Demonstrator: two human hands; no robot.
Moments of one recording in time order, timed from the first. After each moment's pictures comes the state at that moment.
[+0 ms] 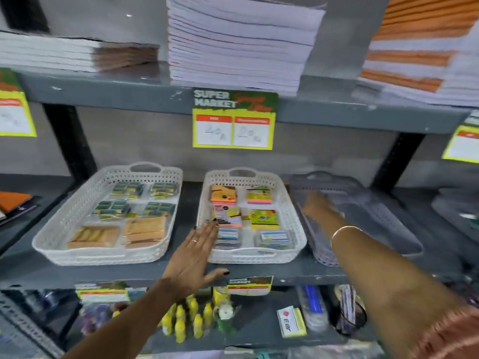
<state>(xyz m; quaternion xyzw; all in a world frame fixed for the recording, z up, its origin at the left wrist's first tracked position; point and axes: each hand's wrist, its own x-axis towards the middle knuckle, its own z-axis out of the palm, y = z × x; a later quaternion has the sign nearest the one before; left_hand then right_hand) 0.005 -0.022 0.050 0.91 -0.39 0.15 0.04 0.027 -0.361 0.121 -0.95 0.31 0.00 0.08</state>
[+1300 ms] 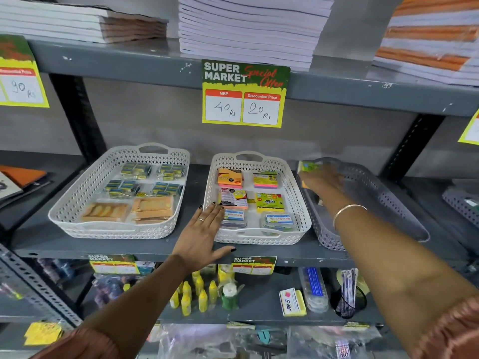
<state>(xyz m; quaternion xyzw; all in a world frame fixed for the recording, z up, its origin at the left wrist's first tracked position) -0.002 -0.028 0.050 0.92 -0.36 0.14 0.04 0.026 -0.333 0.157 -0.87 0.43 -0.09 0.21</state>
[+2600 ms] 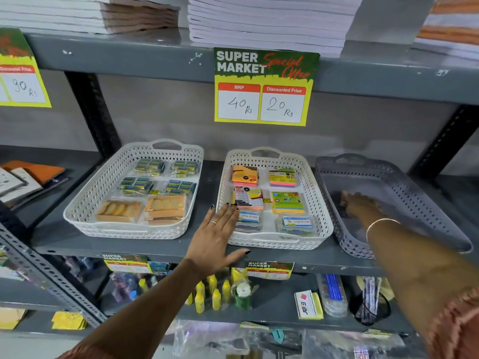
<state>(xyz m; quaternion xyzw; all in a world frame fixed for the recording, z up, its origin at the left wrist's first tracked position) 0.003 -0.029 0.042 0.92 -0.36 0.14 0.07 0.040 -0.428 0.062 -0.92 0.39 0.09 0.01</state>
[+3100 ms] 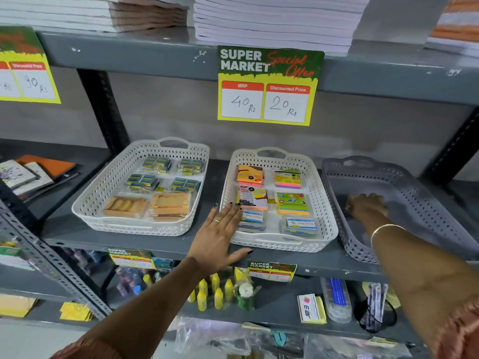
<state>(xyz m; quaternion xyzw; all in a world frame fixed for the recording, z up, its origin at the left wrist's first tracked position) 0.001 -0.029 0.043 0.92 -0.36 0.14 0.08 0.036 -0.422 0.063 -0.93 0.36 0.06 -0.04</state>
